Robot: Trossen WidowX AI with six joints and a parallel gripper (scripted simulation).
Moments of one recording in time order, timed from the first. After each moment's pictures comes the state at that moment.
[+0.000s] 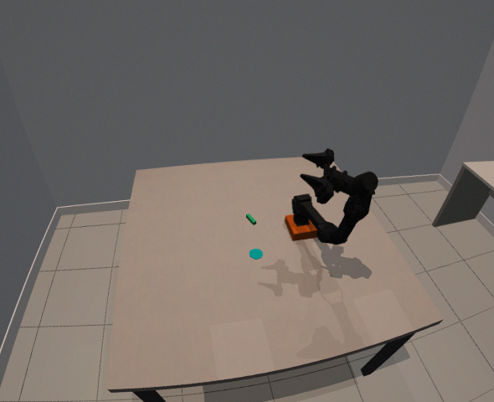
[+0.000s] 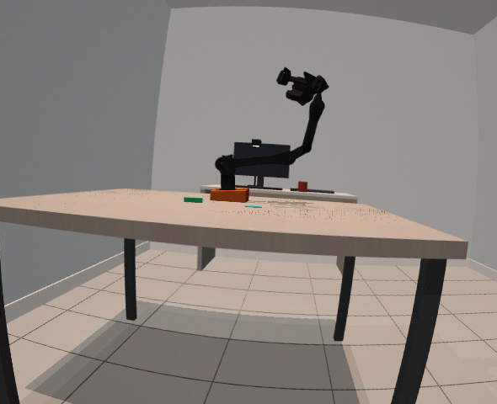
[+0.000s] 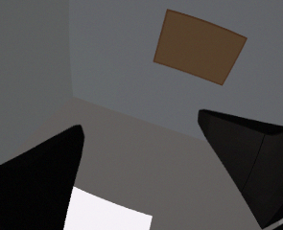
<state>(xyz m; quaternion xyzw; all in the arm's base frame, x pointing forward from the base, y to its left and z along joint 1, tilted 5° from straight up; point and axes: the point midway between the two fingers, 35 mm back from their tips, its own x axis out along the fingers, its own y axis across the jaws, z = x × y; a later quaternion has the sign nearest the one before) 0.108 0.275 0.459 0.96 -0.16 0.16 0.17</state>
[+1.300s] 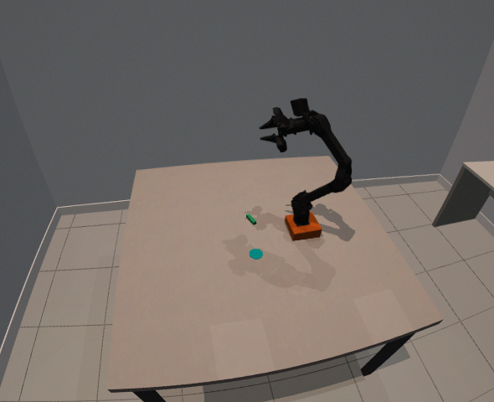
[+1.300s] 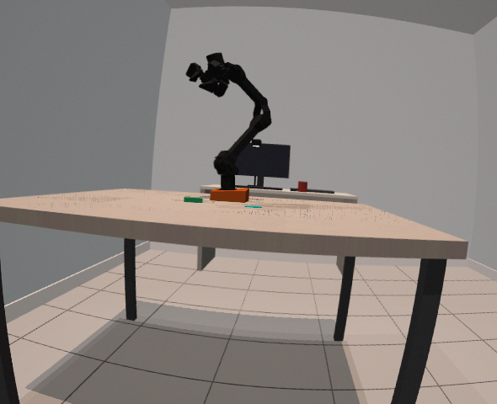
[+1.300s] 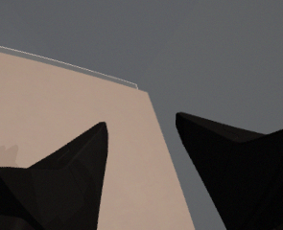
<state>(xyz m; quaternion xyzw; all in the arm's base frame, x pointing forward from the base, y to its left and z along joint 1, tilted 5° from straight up) 0.152 -0.081 0.431 0.30 -0.21 0.13 -0.92</state>
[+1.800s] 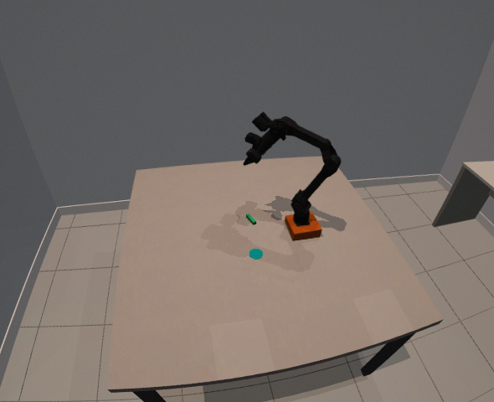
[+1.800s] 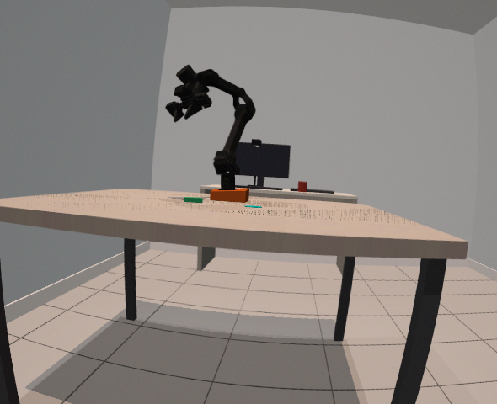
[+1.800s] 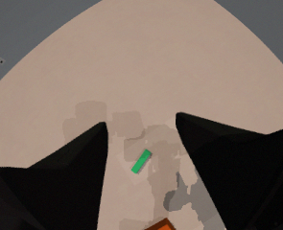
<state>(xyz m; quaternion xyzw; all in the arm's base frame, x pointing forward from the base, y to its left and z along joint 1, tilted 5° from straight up) 0.218 -0.125 0.300 -0.14 -0.38 0.17 -0.90</state>
